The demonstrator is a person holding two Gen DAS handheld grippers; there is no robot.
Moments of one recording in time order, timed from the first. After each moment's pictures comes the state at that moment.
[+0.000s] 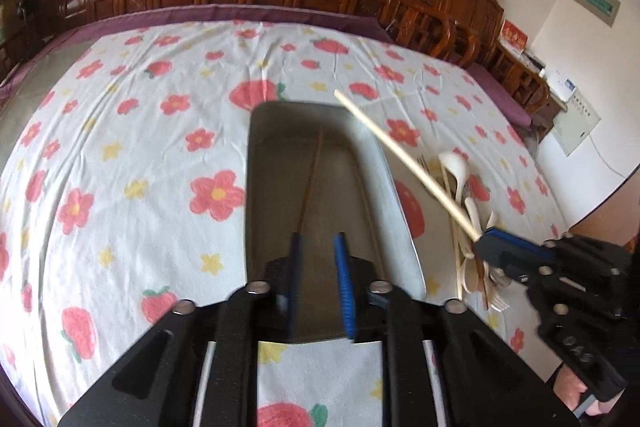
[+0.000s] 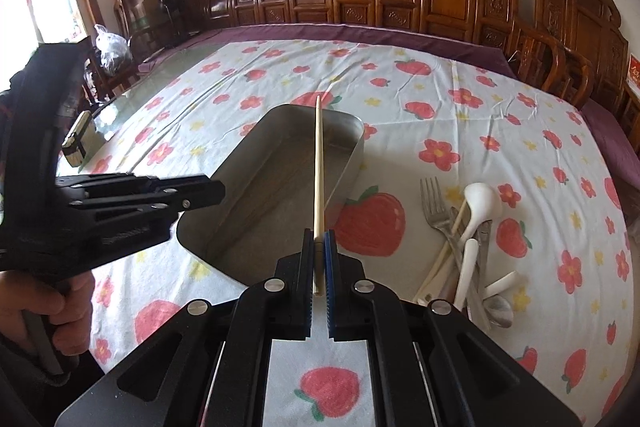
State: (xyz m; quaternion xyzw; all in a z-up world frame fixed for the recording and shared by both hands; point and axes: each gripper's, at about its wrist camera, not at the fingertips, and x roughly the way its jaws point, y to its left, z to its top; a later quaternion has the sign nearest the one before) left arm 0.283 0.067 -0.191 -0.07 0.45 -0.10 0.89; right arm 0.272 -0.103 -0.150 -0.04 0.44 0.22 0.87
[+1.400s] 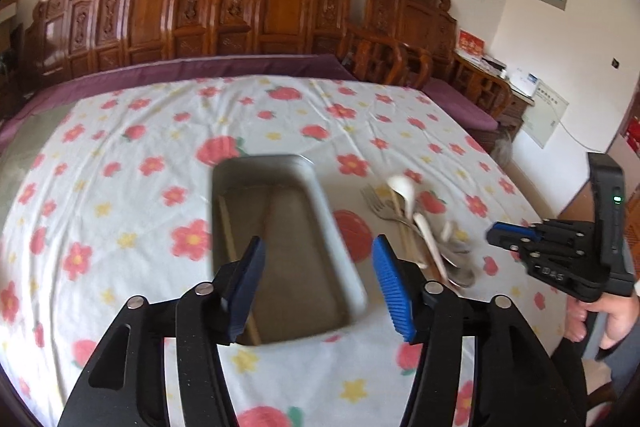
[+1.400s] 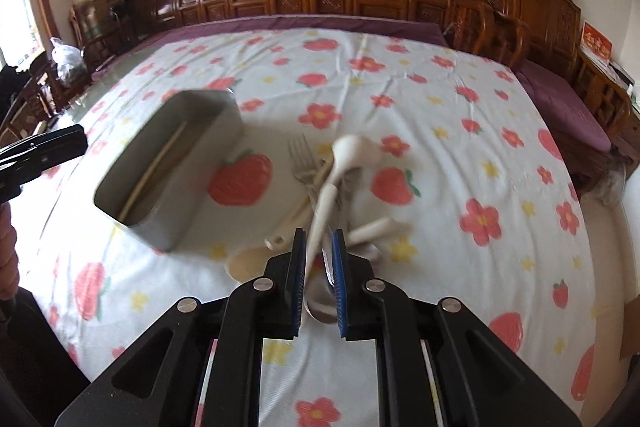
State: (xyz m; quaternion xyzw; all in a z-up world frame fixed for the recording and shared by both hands) left arm 0.254 0.029 -0.159 -0.03 0.38 -0.16 0.91; right arm 0.267 -0.227 -0.169 -0.04 0.46 0.13 0.88
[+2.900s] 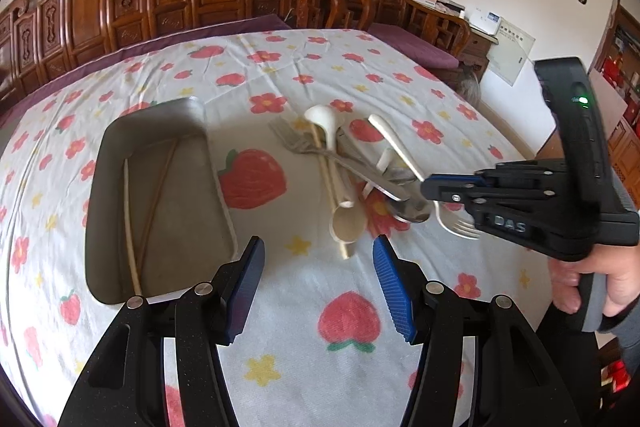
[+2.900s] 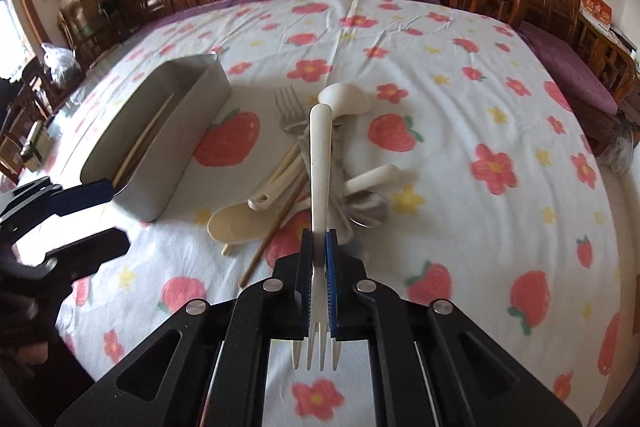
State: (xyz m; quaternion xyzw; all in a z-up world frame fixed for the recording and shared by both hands) left arm 0.228 -0.052 -0.201 0.03 0.42 -0.23 0.88; right arm 0.257 -0.241 -0.199 0.00 0.50 0.13 0.86
